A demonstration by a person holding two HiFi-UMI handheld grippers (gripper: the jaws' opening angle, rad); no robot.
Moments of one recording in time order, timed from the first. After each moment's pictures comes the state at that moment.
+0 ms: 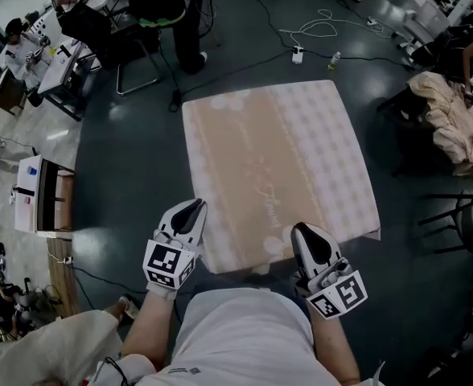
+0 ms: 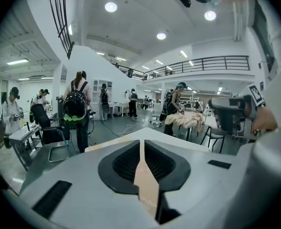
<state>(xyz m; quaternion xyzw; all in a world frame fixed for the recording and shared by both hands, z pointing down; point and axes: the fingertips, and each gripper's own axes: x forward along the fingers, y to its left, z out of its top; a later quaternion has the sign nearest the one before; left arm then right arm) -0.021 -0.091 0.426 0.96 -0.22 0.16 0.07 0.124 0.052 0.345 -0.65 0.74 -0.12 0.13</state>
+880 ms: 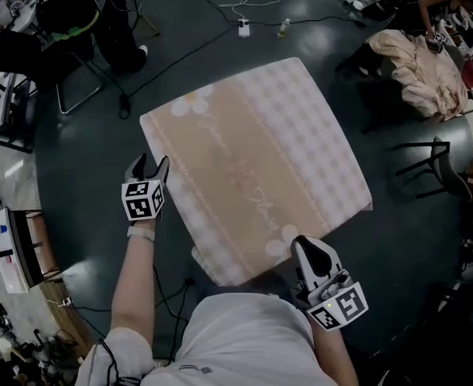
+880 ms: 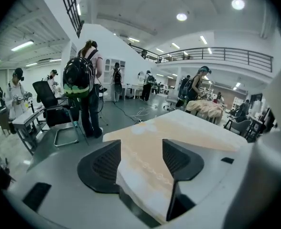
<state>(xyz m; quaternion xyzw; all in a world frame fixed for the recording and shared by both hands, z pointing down) 0.021 -0.354 0.597 0.92 -0.26 0.26 0.14 0.117 0.010 0.370 -0.75 0.63 -0.17 0.06</state>
